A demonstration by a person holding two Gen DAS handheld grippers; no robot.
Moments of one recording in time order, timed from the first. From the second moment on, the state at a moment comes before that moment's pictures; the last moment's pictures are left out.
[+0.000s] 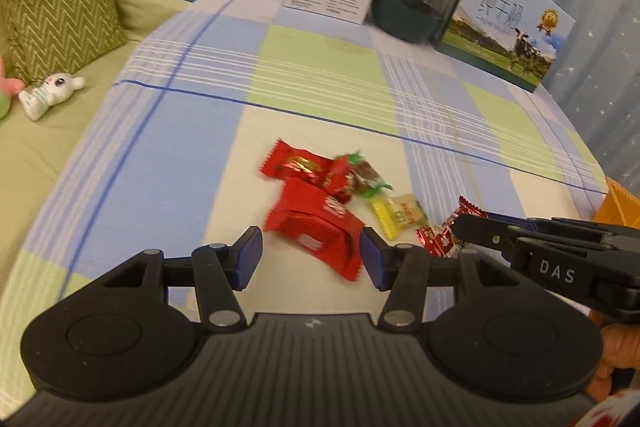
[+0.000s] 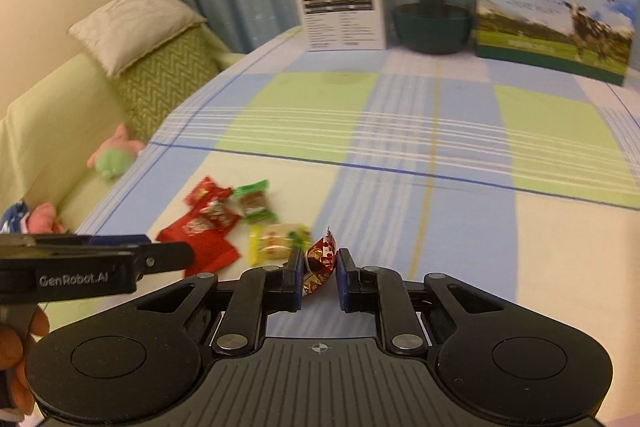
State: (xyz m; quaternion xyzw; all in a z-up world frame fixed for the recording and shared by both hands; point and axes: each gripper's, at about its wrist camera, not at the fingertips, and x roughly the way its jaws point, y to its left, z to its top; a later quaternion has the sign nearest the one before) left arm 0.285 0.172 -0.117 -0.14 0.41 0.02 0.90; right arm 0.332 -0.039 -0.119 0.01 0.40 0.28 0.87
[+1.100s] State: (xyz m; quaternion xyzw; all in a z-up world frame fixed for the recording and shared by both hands) left arm 0.285 0.148 -0.120 -0.07 0.42 0.01 0.90; right arm 0.334 -0.034 -0.136 -0.04 0.36 0.30 0.88
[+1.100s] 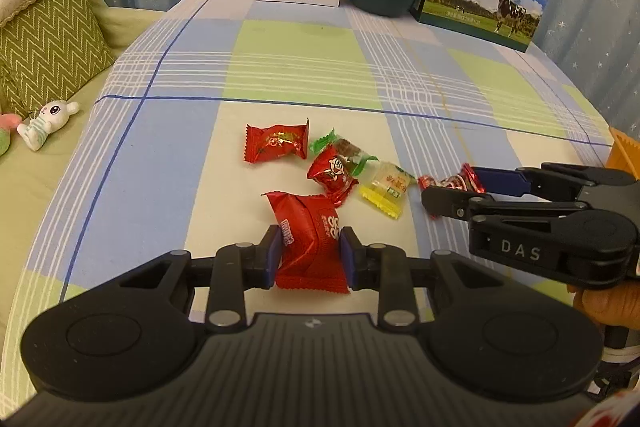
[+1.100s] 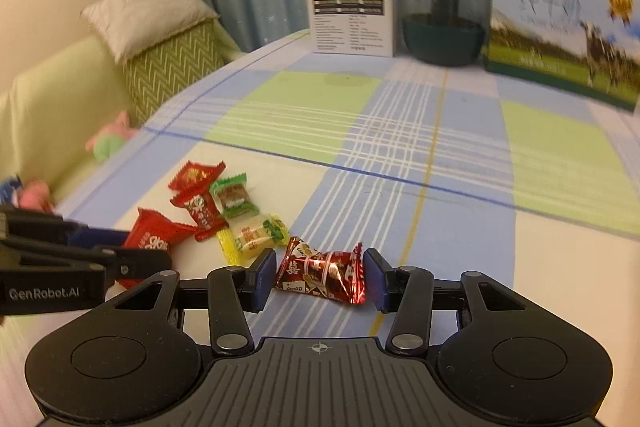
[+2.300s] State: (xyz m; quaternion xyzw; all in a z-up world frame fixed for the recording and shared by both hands) left arm 0.258 0.114 -0.097 -0.06 0.39 0.00 0.92; right arm 0.290 -0.101 -0.079 0.06 0.37 0.22 0.90
